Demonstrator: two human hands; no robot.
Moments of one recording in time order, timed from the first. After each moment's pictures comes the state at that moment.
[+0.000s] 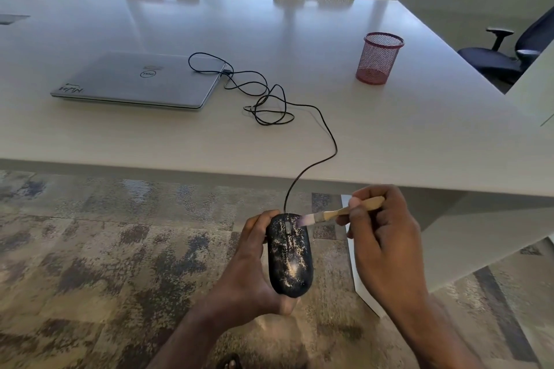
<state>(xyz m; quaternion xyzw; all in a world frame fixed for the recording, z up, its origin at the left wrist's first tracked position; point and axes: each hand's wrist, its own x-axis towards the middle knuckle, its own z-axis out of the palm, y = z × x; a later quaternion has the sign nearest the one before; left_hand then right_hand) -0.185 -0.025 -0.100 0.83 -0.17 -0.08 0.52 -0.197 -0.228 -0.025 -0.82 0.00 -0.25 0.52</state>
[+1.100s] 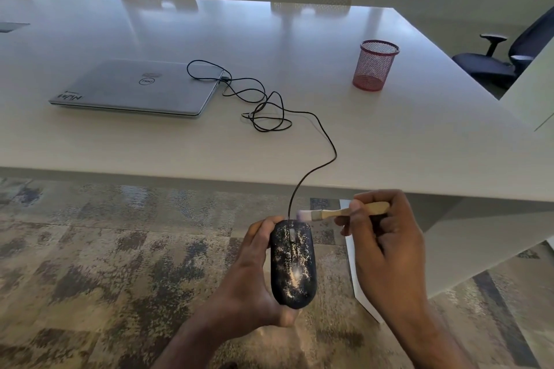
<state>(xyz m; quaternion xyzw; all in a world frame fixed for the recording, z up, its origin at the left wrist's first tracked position) -0.187 -0.028 -0.090 0.84 -0.20 -0.07 0.50 -0.200 -0.225 -0.017 -0.80 0.00 -0.28 0.54</state>
